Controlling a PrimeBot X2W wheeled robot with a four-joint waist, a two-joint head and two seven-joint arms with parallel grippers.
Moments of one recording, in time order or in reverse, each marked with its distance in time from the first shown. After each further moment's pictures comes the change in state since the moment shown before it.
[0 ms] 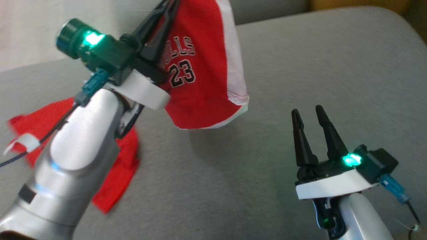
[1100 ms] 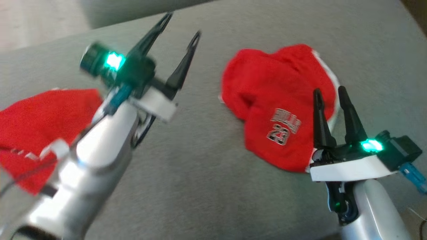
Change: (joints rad) left arm -0.048 -0.063 -0.121 0.305 -0.008 0.017 -0.165; right arm -0.054 0.000 -0.076 -0.023 0.021 0.000 -0.003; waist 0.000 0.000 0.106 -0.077
